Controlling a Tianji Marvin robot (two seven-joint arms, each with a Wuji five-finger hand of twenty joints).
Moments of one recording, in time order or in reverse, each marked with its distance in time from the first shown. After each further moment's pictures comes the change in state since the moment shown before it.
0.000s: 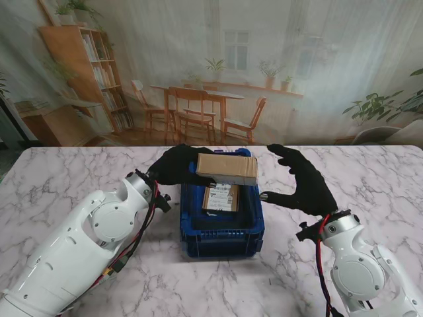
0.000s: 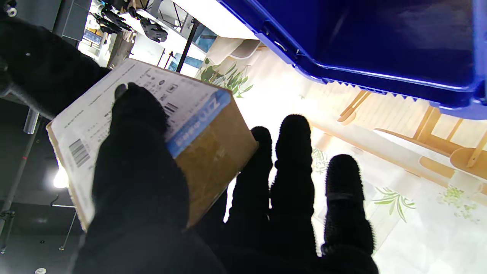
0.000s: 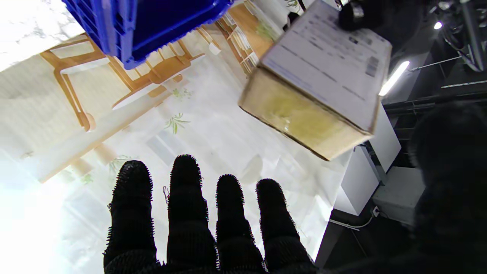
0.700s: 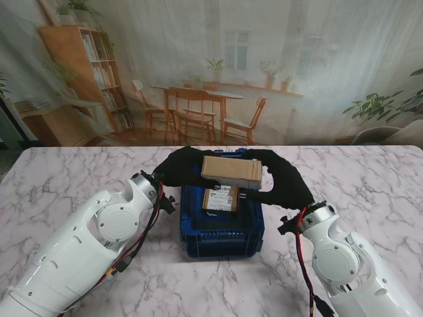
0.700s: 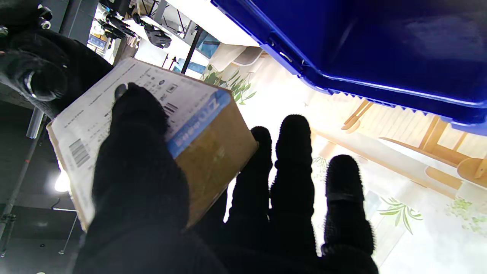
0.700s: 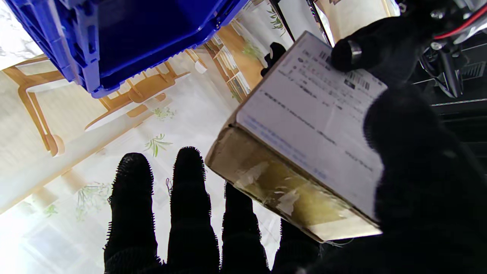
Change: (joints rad) left arm -0.022 -0.002 0.042 0.019 -0.006 0.009 0.007; right arm 0.144 0.002 -0.142 0.124 -0.041 -0.023 -0.022; left_hand 0.000 0.001 0.000 0.000 0.000 0.000 0.000 0.004 0.000 -0.001 0.000 0.000 0.000 0.000 -0.004 -0.010 -0.004 0.000 0.000 0.000; right_hand 0.207 -0.040 0.007 0.000 -0.022 -0.305 0.331 0.200 0.122 -0.108 0.051 0.029 0.088 -0.037 0.001 -0.016 0.084 0.000 0.036 -0.041
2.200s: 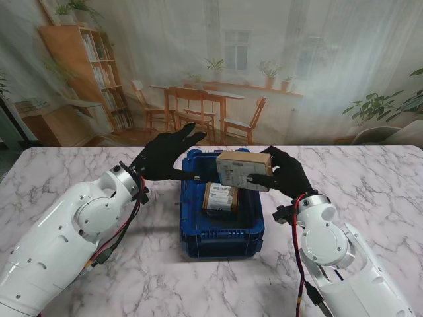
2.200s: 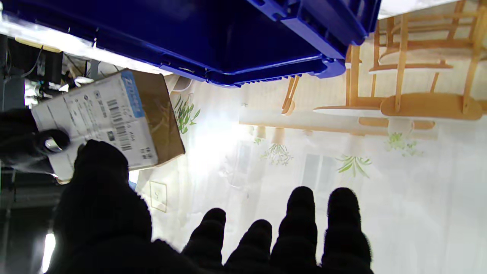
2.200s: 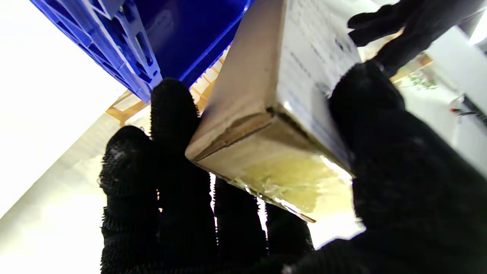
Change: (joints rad) left arm 0.018 0.041 -0.122 -0.016 0.342 -0.010 -0.008; right arm 0.057 -0.034 -0.042 -0.029 0.248 0.423 0.016; left_hand -0.316 0.263 0.074 -0.019 -0.451 0.035 -0.531 -0.232 -0.723 0.065 -0.339 -0.518 -0.537 0.063 -0.409 -0.395 -0.159 -0.044 -0.453 -0.189; right_hand 0.094 -0.137 0.202 -0.164 0.339 0.173 0.299 -0.159 0.583 0.079 0.163 0.222 0.571 0.045 0.445 0.243 0.464 -0.023 0.442 0.050
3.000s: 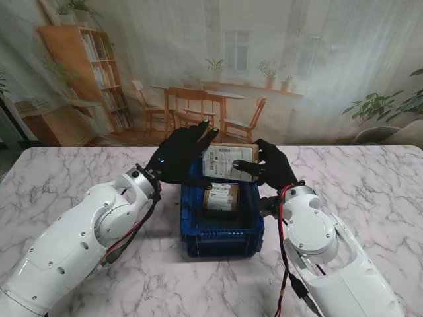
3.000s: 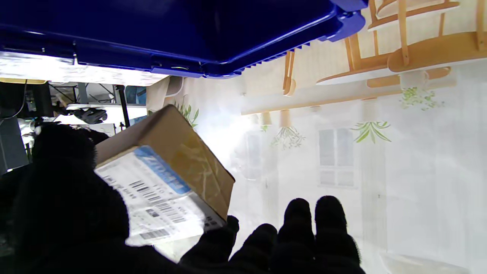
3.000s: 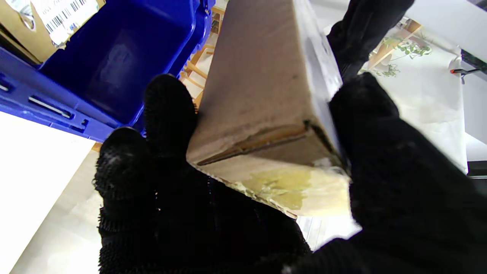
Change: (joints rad) left arm -0.051 0.008 0.146 -0.003 0.212 0.111 0.157; right arm 0.054 -0.039 -0.073 -0.069 0.177 0.166 -0.026; left_hand -0.101 -0.157 0.007 0.000 -0.017 0.148 -0.013 -0.116 -0.014 0.059 -0.001 -0.087 -0.100 -0.035 -0.010 -0.037 -0.046 -0.129 -0.017 -0.074; right_hand 0.000 0.072 -0.021 -0.009 0.010 0.172 -0.009 -0.043 0.062 0.055 -0.002 -0.047 0.062 0.007 0.049 0.000 0.042 0.025 0.038 0.000
